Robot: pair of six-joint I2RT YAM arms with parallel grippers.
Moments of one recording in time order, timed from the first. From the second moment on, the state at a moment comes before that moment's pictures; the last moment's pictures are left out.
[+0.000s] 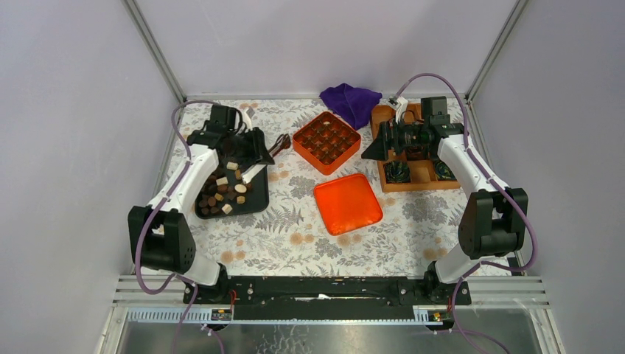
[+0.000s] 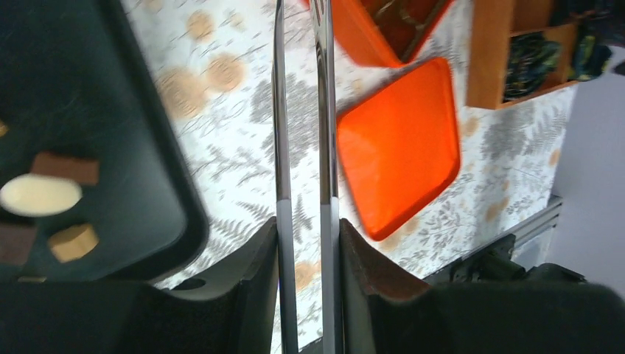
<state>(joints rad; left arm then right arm) -0.11 1.49 1.24 -0.73 0.46 -0.35 0.10 1.61 1.29 -0.53 -0.99 -0.14</state>
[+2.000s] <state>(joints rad) -0.41 1.97 1.80 -0.79 0.04 -0.24 0.10 1.61 1.29 -0.51 -1.01 -0.13</state>
